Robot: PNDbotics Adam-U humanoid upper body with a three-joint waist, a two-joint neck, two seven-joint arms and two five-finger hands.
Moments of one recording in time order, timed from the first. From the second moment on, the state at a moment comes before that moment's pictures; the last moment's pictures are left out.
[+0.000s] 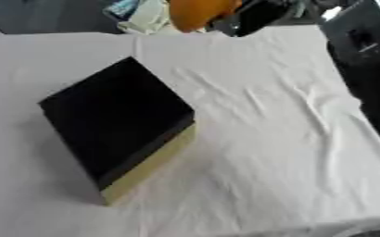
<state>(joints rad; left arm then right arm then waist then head) -0.23 0.25 0.34 -1.91 -0.15 -0.20 0.36 -1.00 -0.58 0.31 -1.61 0.57 -0.24 0.59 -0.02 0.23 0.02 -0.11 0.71</state>
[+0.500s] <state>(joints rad) -0.23 0.24 0.34 -1.91 -0.14 -0.20 0.35 -1.00 -0.34 0.37 -1.47 0.75 -0.30 0.61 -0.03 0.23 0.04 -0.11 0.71</state>
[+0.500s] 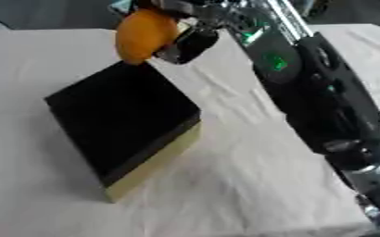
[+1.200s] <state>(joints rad) -0.24 0.24 0.34 -1.91 -0.14 -0.20 0.35 -0.94 -0.18 0.41 -1.32 0.97 -0.38 0.58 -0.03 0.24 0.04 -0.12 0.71</state>
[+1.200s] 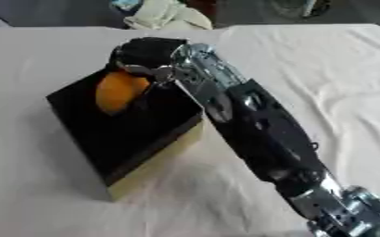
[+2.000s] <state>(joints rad) -0.24 0.24 0.34 -1.92 -0.14 -0.19 0.34 -0.93 -0.16 0.40 -1.30 1.10 -0.48 0.60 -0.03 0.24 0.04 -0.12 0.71</state>
